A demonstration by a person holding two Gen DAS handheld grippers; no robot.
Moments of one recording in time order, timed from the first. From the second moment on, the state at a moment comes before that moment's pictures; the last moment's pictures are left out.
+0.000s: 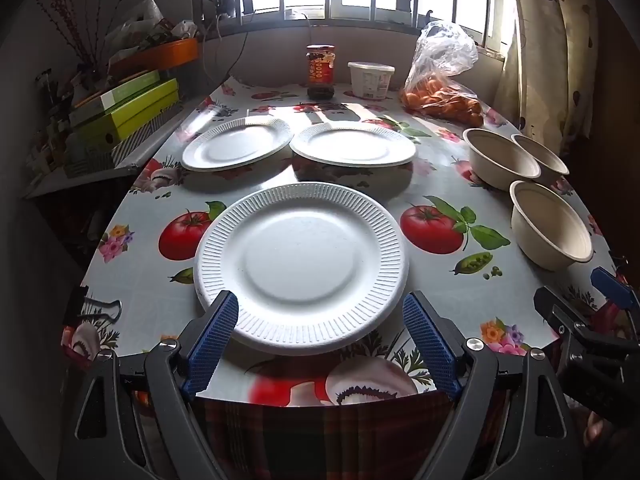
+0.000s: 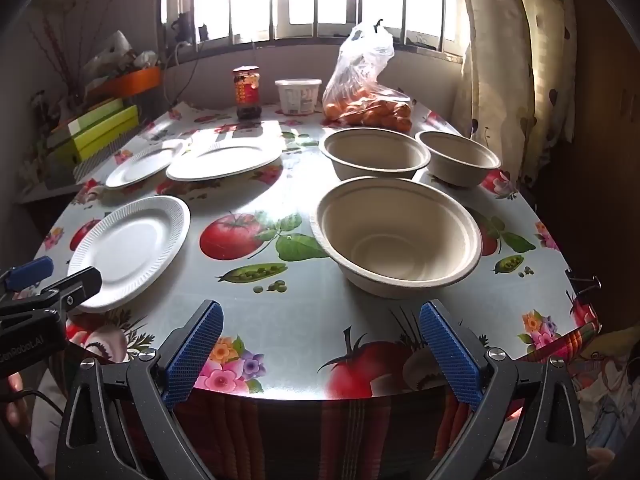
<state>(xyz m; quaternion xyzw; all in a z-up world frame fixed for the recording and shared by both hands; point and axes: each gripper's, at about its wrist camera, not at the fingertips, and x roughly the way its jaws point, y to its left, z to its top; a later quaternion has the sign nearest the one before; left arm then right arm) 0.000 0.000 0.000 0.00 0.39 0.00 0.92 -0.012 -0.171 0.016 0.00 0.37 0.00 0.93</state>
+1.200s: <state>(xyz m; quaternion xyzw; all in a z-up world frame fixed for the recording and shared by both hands) 0.003 0.003 -0.002 0.00 0.39 0.00 0.92 -0.007 -0.162 0.022 0.00 0.35 0.02 0.94</state>
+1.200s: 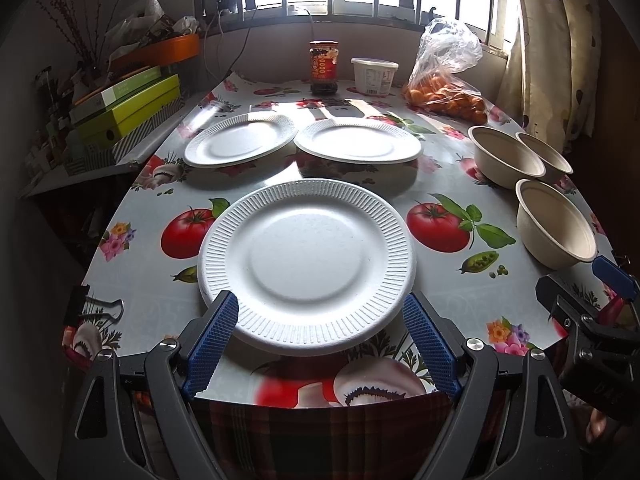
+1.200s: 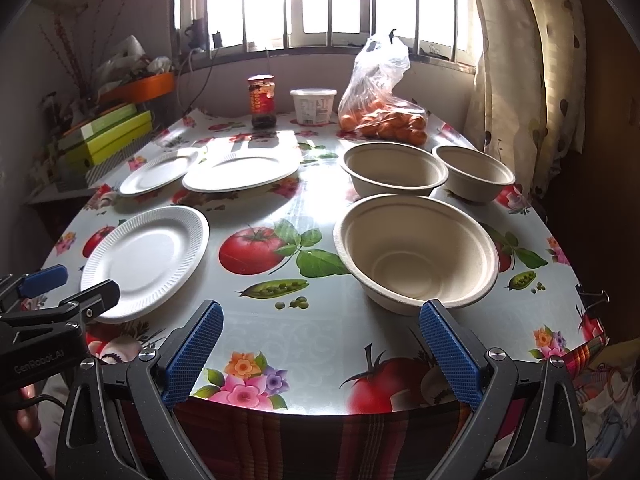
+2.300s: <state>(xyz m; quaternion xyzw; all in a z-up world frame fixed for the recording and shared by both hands) 0.005 0.006 0.000 0.00 0.39 0.01 0.92 -0.005 -0.158 0.024 -0.01 0.35 0.03 0.94</state>
